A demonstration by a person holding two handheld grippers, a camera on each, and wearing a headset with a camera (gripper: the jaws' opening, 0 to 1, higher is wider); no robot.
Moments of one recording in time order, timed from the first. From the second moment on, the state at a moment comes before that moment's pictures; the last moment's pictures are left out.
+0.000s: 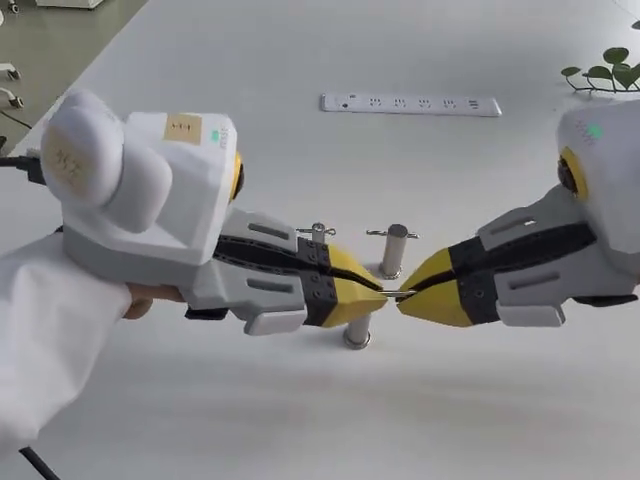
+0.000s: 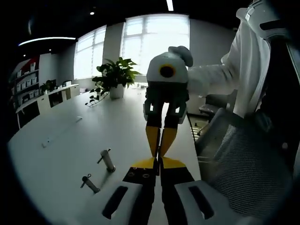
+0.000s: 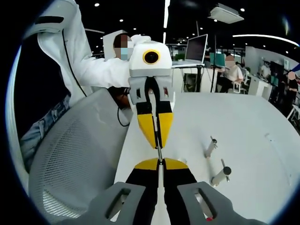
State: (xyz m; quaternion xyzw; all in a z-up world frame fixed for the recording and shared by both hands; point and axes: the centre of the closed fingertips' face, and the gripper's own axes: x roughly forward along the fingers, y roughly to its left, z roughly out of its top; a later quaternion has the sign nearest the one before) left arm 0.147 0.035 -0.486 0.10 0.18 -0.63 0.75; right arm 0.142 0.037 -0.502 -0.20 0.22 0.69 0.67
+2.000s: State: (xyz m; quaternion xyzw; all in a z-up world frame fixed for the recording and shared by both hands) left arm 0.185 0.041 -0.574 0.09 0.25 -0.55 0.79; right arm 0.181 0.015 -0.566 -0.27 0.28 0.62 0.68
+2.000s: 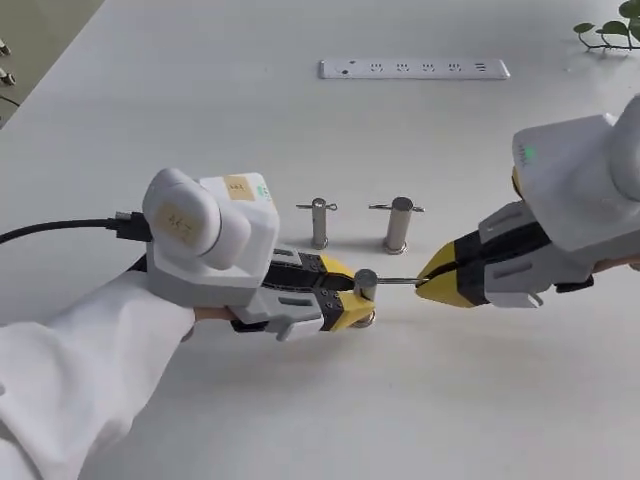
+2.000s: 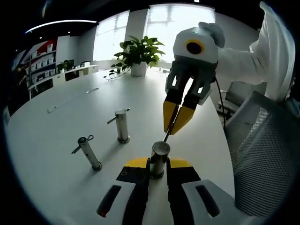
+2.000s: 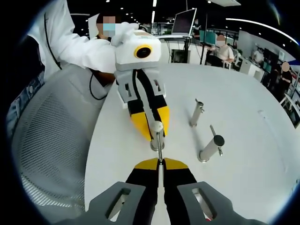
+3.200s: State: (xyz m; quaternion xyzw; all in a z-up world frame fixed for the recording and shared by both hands) left arm 0.183 0.043 -0.582 0.13 0.27 -0.56 0.77; right arm 0.193 0.043 -0.571 -0.35 0.24 0.65 0.63
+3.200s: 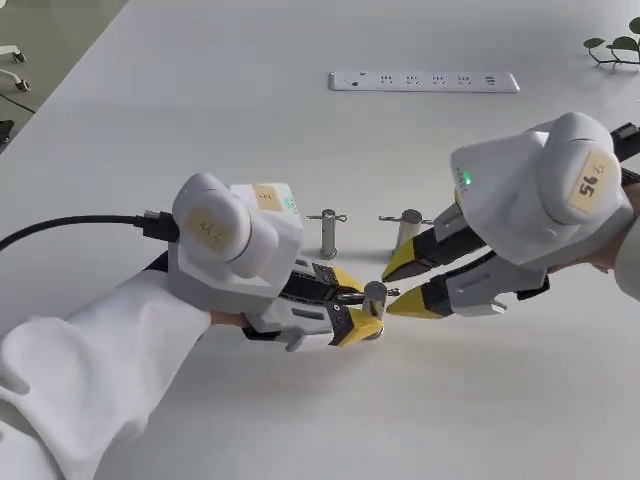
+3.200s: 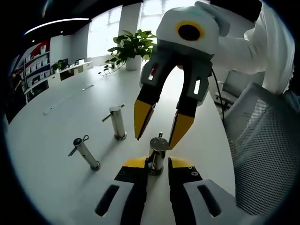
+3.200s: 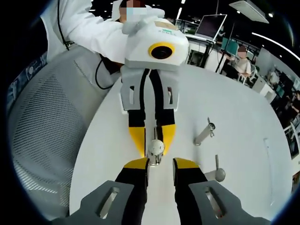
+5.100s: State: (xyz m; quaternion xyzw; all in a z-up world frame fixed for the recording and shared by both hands) left arm 0.130 0.118 -0.554 0.00 0.30 -0.52 0.80; right arm 0.189 0.039 -0.564 -0.22 0.24 0.66 0.68
